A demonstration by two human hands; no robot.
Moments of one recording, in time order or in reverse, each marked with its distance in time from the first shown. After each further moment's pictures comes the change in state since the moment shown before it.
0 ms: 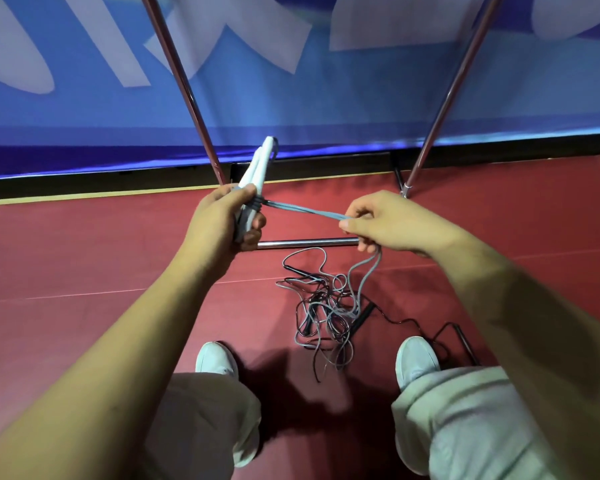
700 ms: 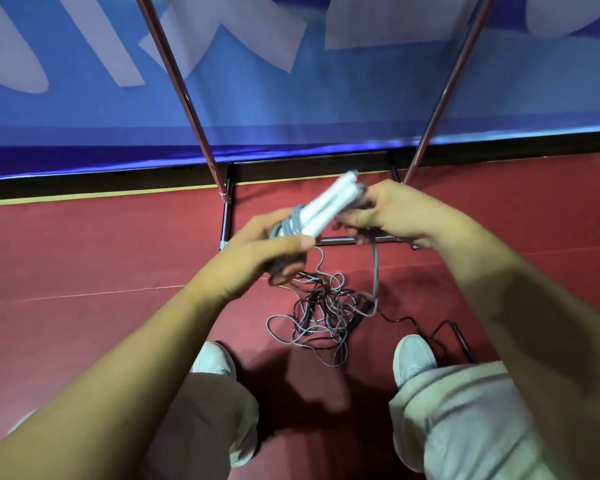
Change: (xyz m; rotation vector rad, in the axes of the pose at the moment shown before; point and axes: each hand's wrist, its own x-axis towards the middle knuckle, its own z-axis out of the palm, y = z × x) left_hand -0.030 -0.016 0.025 0.139 -0.590 0.092; right_hand -0.001 0.001 -0.010 0.260 -0.093 -0.087
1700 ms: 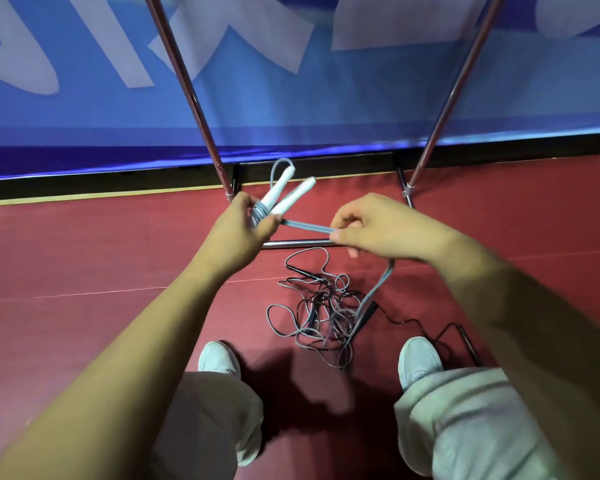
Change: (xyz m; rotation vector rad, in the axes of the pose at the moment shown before) left_hand 0.011 -0.011 -0.043 0.776 0.577 -0.181; right_hand -0.008 -0.019 0.022 -0.505 0.016 -0.053
